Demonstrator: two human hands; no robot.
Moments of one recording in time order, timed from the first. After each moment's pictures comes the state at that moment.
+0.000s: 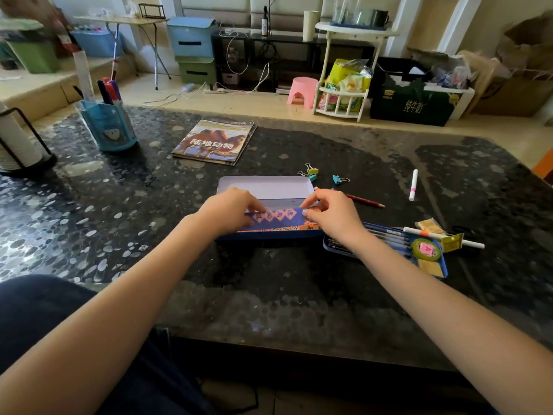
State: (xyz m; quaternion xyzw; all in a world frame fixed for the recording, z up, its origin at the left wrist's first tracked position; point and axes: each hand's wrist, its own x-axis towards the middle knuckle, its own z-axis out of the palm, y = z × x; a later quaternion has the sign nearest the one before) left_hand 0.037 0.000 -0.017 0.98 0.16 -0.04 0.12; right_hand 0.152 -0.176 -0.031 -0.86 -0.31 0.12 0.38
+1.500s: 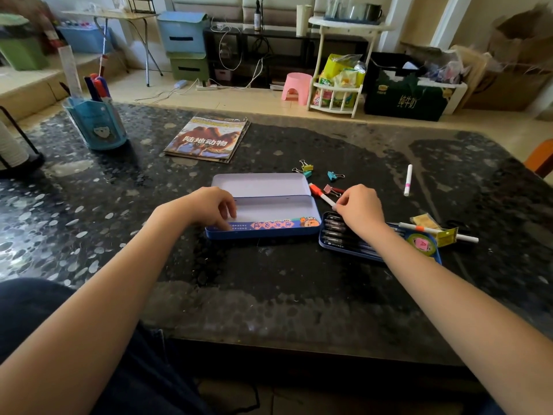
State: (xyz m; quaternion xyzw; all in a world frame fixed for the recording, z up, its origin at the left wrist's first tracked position) left_hand 0.033 0.038 -0.023 0.94 0.21 -0.12 0.23; right_hand 0.204 -0.192 -0.052 -0.95 -0.21 -0.01 0.23
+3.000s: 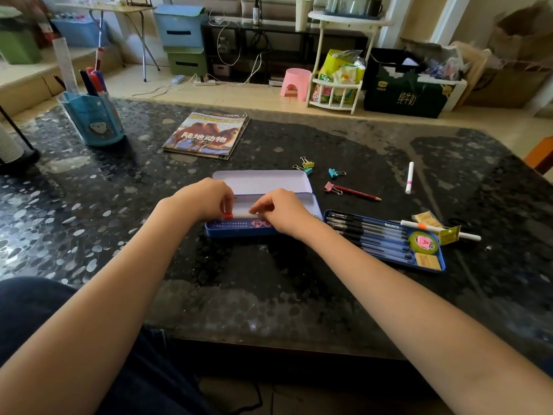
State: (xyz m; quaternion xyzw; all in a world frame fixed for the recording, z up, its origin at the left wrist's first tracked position) left_hand 0.036 0.039 -0.020 0.97 0.18 -0.09 0.08; right_hand 0.136 -0.107 -0.052 -0.83 -0.43 0.19 0.31
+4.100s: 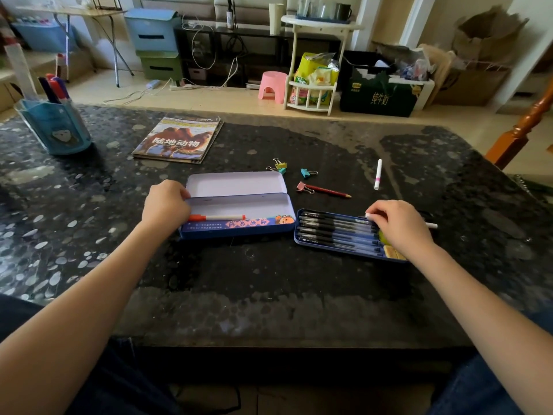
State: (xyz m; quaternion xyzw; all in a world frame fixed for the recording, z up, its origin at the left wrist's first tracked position) left_hand 0.036 0.036 -0.043 0.88 0.40 0.15 0.22; right_hand 0.225 -0.311 -0.054 -0.95 -0.26 -0.06 0.16
